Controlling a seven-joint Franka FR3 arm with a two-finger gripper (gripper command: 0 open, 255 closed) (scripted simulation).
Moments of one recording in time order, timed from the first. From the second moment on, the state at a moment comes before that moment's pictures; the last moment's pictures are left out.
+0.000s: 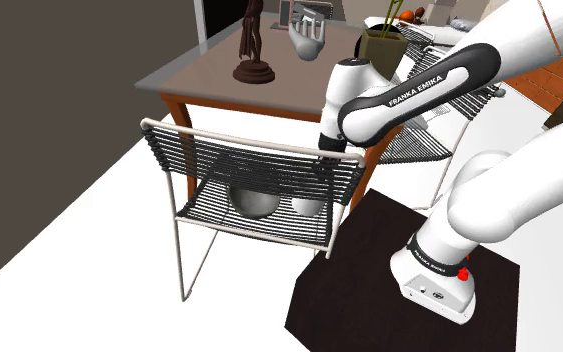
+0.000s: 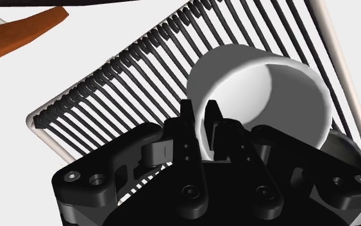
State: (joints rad) arm -0.02 -0.45 0.06 -2.85 0.03 2.40 0.15
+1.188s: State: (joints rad) arm -0.02 -0.60 0.06 -2.70 0.03 2.10 0.15
